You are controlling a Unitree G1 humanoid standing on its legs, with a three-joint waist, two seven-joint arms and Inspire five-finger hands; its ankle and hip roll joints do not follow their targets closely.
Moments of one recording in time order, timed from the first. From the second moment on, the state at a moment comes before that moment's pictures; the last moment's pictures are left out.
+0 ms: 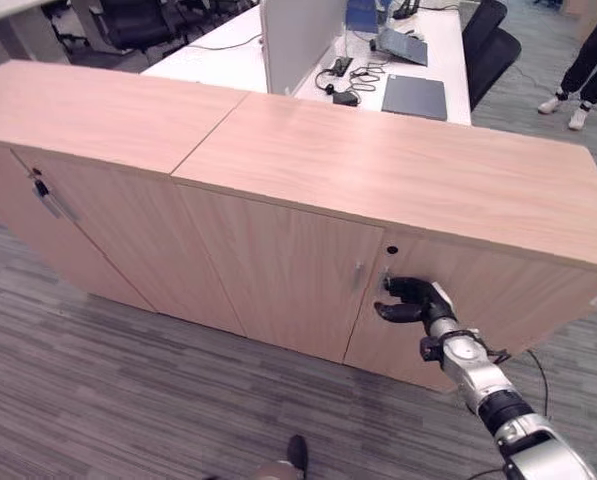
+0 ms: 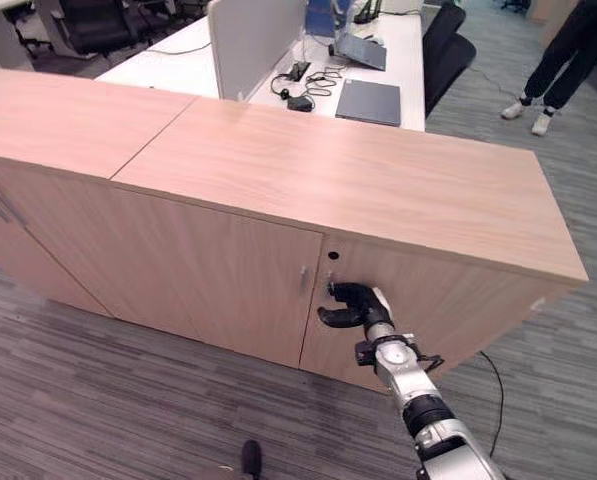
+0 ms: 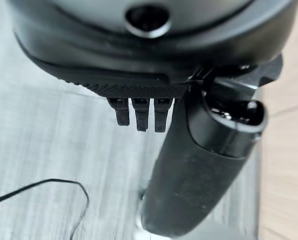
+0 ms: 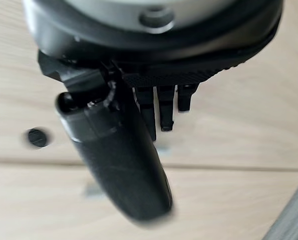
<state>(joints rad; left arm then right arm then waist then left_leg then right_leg) 0.09 0.36 -0.15 1.22 -0.09 -0.07 -0.05 -0.43 -0.40 0.26 0.88 0.41 -0.09 -0.08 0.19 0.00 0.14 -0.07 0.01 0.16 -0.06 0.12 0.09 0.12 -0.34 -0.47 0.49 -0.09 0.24</state>
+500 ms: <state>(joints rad) 0.07 0.37 -0.16 1.19 -0.11 -0.09 -0.08 -0.50 -0.49 0.12 1.06 0.56 -0.04 -0.08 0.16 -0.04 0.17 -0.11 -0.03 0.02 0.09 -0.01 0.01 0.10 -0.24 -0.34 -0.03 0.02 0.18</state>
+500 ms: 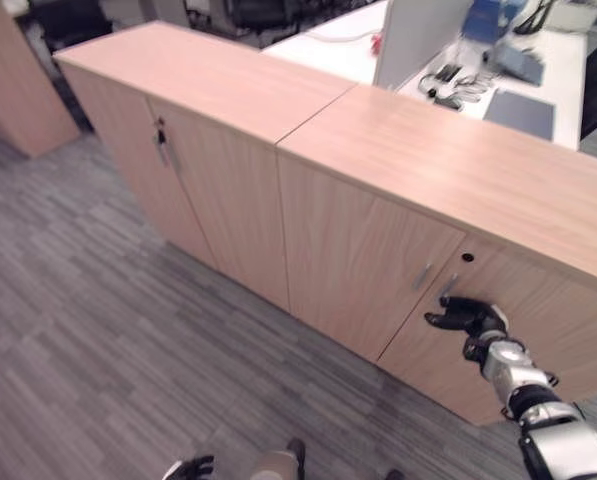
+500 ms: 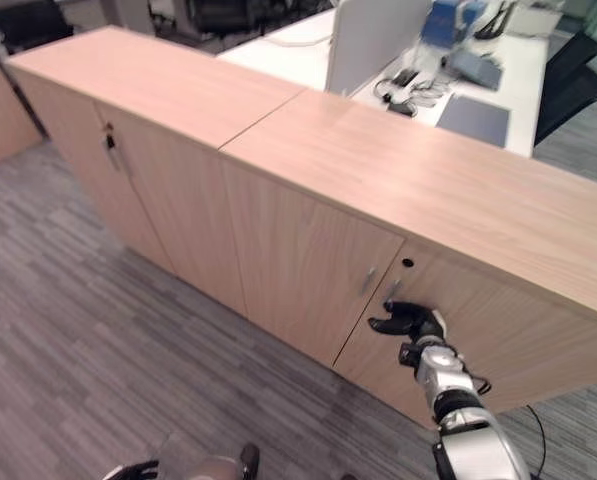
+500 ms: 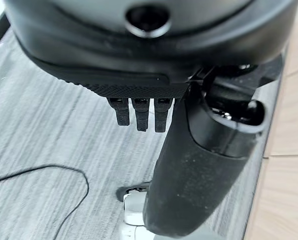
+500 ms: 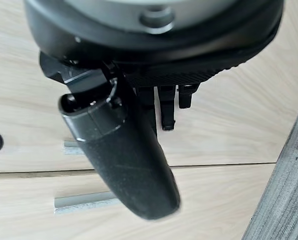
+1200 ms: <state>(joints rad) 0.17 0.30 -0.17 1.20 -0.05 -0.07 -0.05 0.19 -0.27 0.20 0.88 0.24 -0.05 0.01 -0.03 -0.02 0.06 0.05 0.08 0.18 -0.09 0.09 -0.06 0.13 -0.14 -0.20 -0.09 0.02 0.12</state>
